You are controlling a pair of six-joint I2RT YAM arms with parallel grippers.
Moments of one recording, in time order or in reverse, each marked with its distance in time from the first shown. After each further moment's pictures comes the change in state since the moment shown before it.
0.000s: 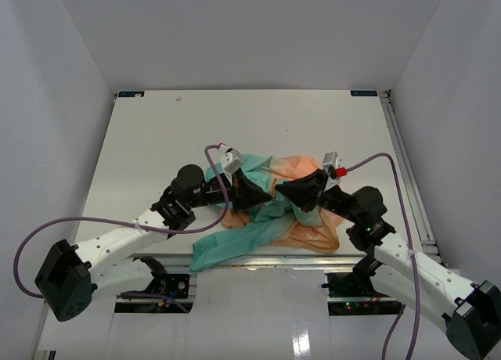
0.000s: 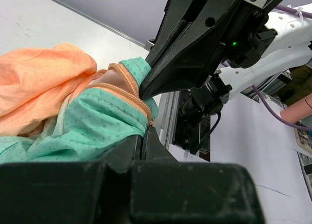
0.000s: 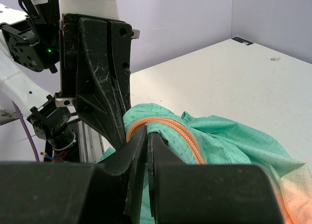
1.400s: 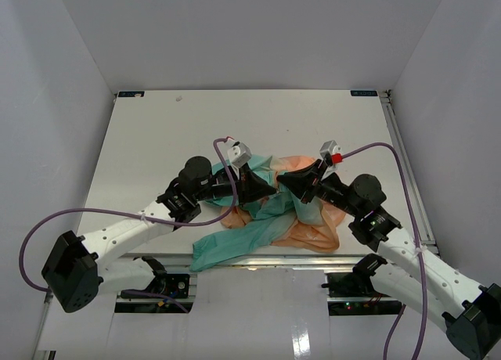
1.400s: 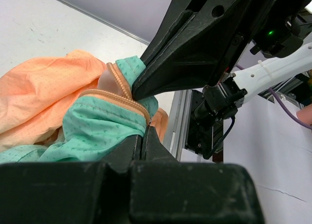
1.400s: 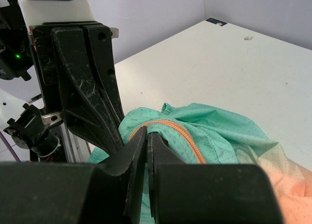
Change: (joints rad) left arm 0.000 0.084 0.088 -0.055 -0.014 0.063; right arm 0.002 0.013 0.148 -0.279 0.117 -0.041
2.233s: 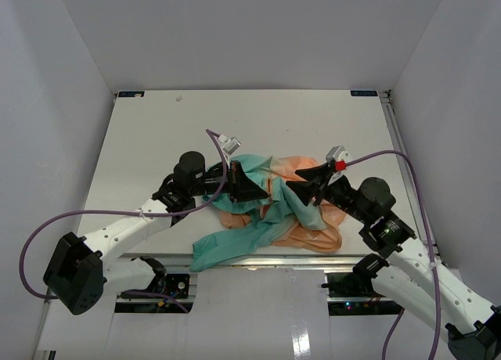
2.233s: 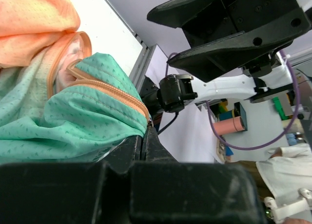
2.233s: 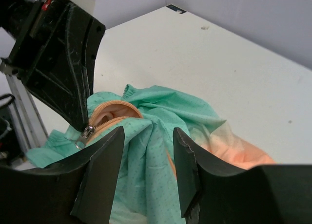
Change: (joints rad) left arm 0.124 0.004 -0.023 -0.050 0.158 -0.425; right arm -0.007 -0.133 0.032 -0.268 0.101 -0.178
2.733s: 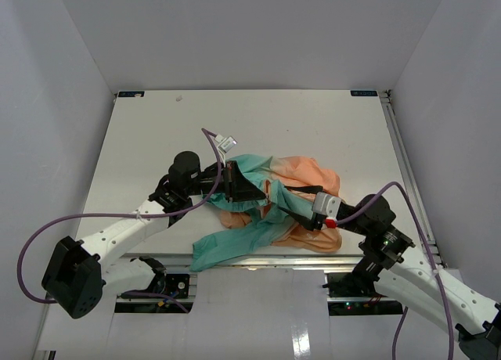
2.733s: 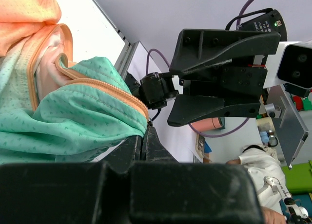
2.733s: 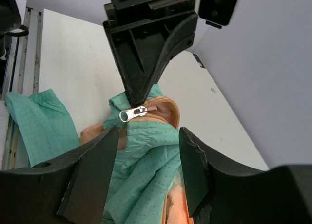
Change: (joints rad) left arm 0.030 -0.026 -0.014 0.033 0.072 -0.119; right arm 0.146 -0.092 -0.109 0.102 -0.196 -0.543
